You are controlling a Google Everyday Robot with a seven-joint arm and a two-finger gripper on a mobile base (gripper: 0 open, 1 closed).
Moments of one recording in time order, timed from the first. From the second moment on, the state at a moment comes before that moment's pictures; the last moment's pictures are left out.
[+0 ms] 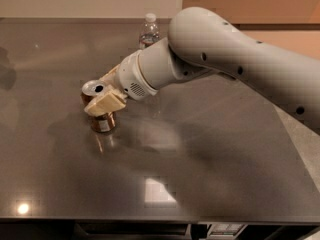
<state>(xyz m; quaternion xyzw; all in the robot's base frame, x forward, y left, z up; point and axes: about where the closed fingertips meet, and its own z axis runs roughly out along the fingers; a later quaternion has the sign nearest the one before) 0.511 0.136 0.900 -0.60 0.64 0.28 0.38</state>
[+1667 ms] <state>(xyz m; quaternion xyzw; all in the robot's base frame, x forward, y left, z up) 0.510 0.056 0.942 -0.69 0.67 0.07 0.24</state>
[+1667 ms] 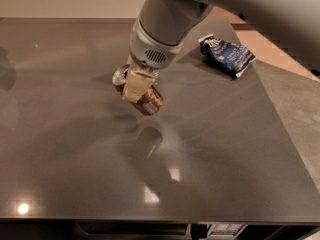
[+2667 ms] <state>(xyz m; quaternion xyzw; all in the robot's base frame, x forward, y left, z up) 0.488 0.019 0.910 -0.79 0.60 0.00 0.10</state>
